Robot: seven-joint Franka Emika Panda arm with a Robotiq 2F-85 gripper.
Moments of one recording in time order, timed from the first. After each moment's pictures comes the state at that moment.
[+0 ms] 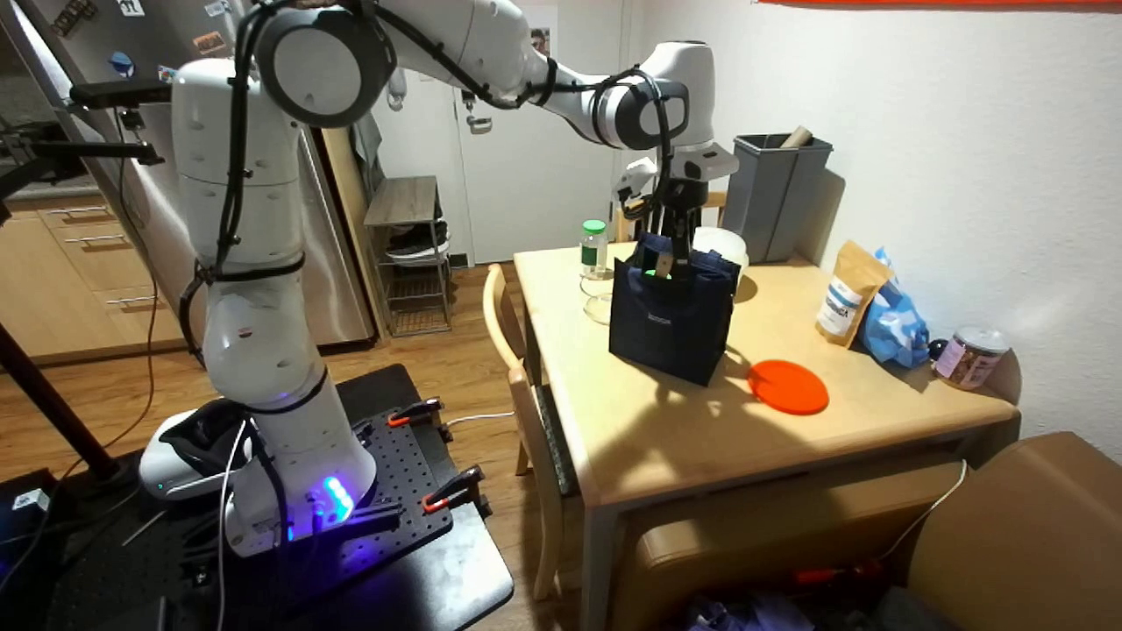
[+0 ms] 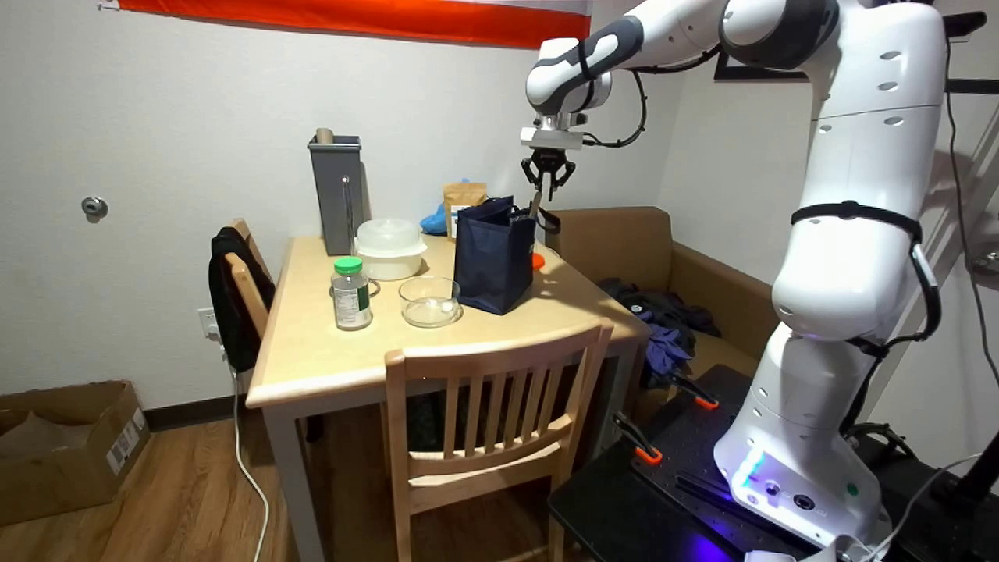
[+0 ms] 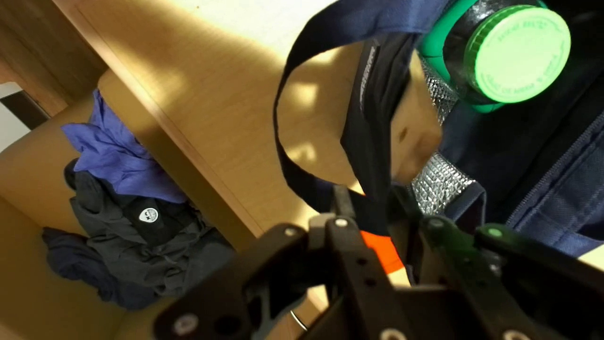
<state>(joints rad) -0.06 0.22 -0.12 -1.76 -0.09 2.11 0.75</state>
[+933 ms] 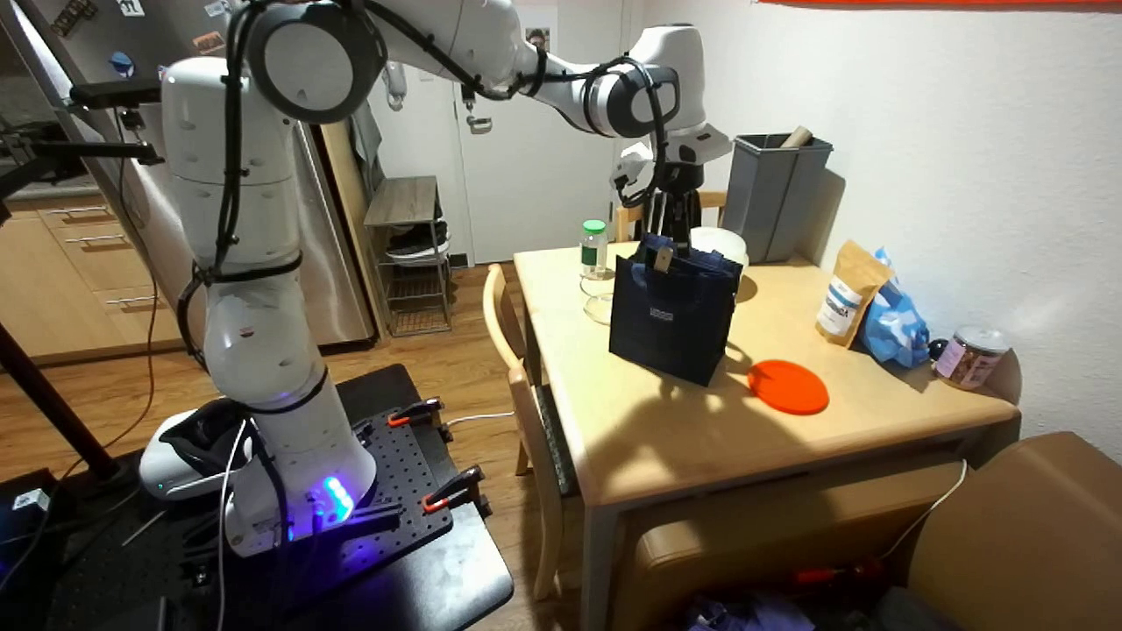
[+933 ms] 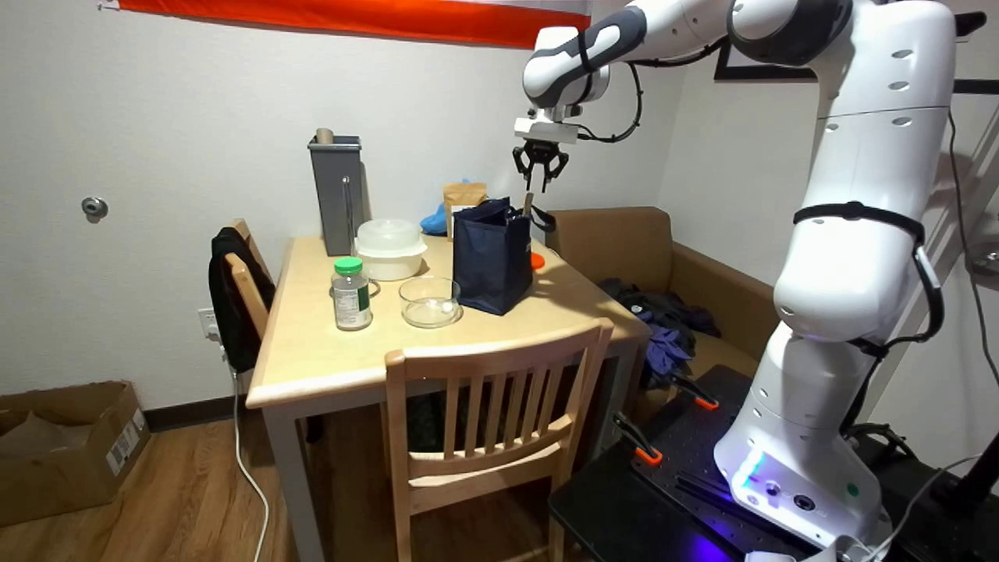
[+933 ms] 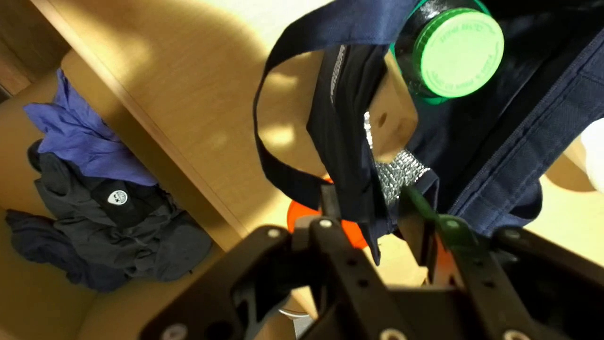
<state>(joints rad) -0.04 0.19 -0.11 -1.76 -0.09 2.16 0.75</state>
